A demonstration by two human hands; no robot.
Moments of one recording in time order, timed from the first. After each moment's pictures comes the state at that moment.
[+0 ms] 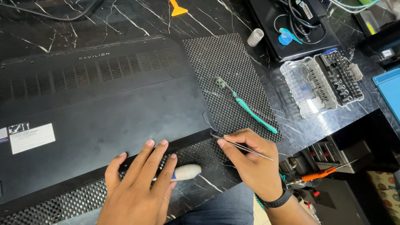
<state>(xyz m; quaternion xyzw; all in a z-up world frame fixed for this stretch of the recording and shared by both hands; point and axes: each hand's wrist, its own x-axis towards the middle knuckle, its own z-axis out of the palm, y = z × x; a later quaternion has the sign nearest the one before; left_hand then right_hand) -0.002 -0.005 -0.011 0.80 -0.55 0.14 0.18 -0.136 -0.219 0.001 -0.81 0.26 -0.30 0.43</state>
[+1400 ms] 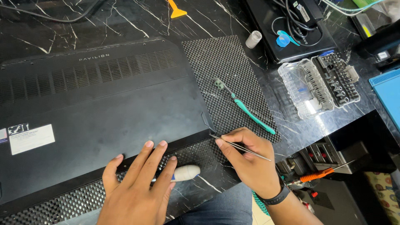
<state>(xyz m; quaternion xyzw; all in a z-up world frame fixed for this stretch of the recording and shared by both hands) -0.004 -0.005 -0.009 0.81 -0.54 0.15 0.19 -0.137 -0.225 0.000 -0.83 0.24 -0.27 0.42</state>
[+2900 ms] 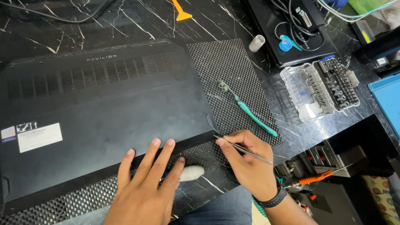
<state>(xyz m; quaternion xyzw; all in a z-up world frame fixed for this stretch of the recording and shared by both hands) -0.004 -0.005 -0.014 0.80 -0.56 0.11 0.20 -0.128 -0.213 0.002 -0.82 0.32 -0.27 0.39</state>
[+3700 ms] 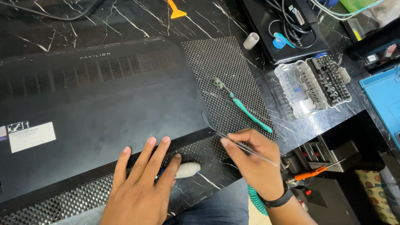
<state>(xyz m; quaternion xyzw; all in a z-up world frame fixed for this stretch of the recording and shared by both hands) -0.005 -0.005 -0.011 0.80 -0.55 0.13 0.19 -0.142 -0.217 0.016 -0.83 0.33 -0.26 0.36</state>
